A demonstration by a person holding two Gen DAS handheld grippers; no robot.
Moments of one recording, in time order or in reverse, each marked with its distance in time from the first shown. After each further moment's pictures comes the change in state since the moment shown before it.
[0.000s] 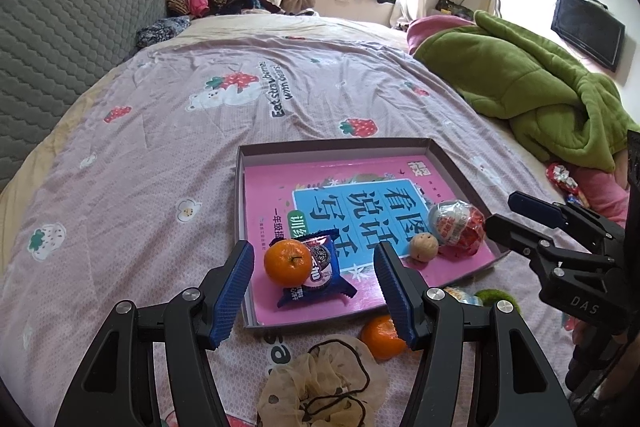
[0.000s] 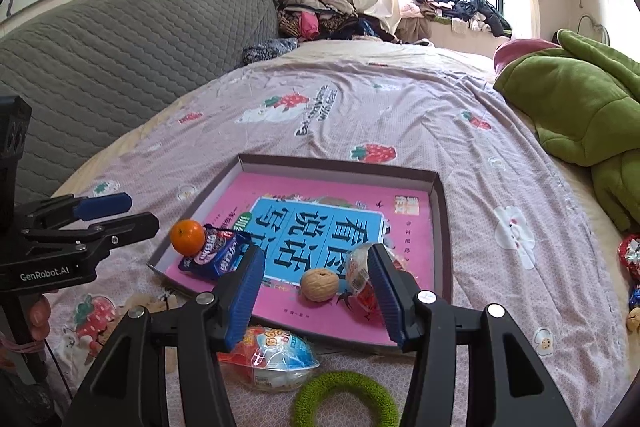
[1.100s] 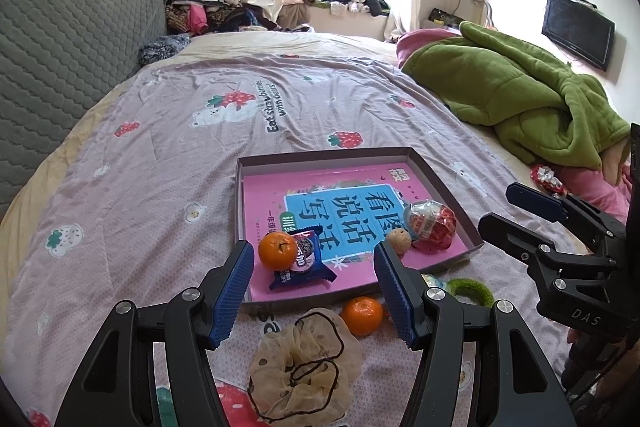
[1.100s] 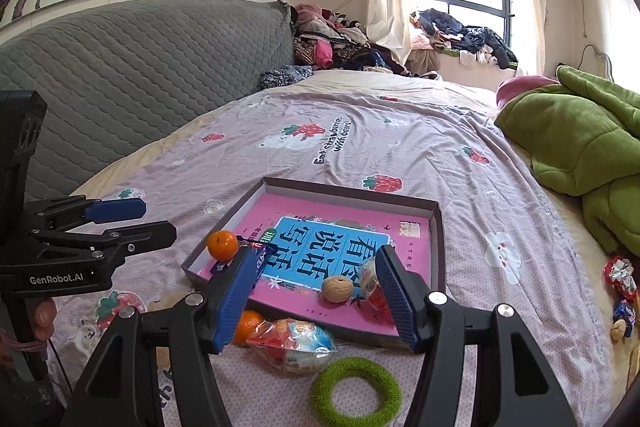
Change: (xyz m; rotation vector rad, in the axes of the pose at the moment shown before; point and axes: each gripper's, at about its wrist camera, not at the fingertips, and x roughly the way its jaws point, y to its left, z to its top) left arm -0.051 -0.015 -0.012 0.023 -0.056 0.002; right arm -0.051 0.024 -0.005 -0.056 -0.096 0.013
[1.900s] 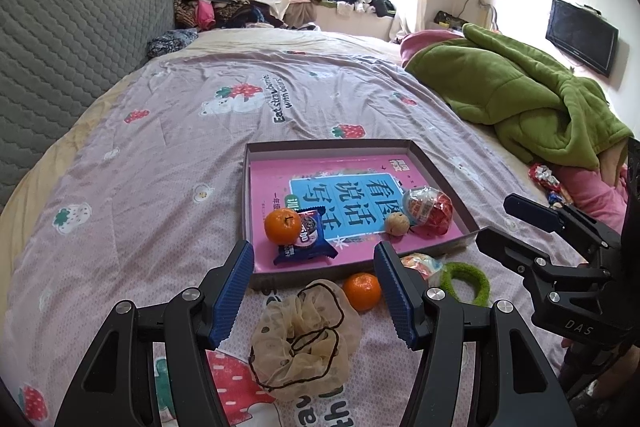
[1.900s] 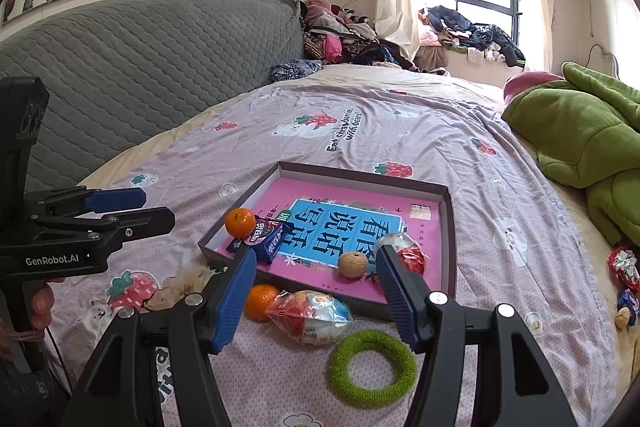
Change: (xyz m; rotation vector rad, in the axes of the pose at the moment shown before) left arm -0.016 0.005 -0.021 -0.028 0.007 0.003; right arm -0.012 0.011 -0.020 -0.015 0.018 0.027
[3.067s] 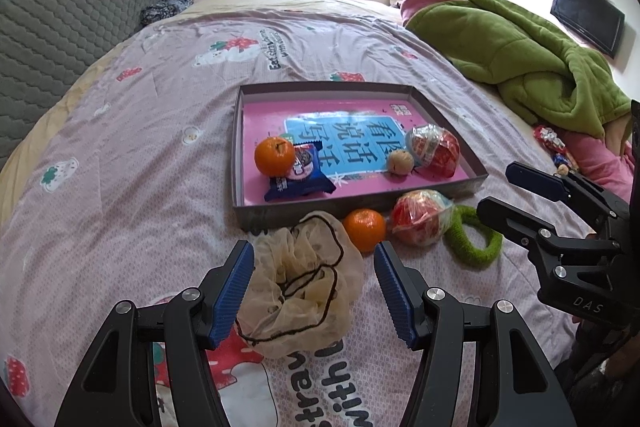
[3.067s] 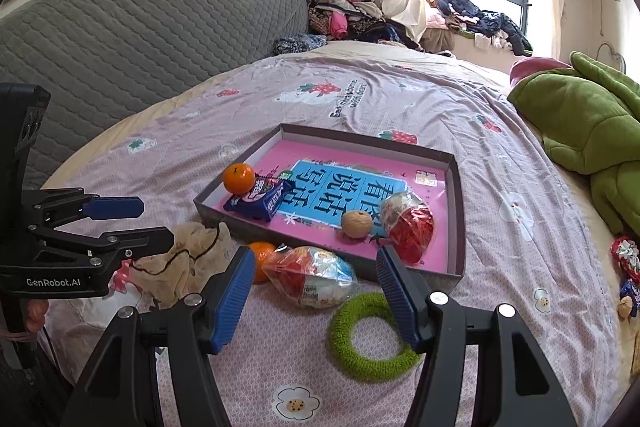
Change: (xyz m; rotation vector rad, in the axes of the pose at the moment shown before) left arm 0.025 -0.007 -0.043 0.007 0.129 0.003; right arm 0.015 0.006 -0.028 -0.041 0.090 0.000
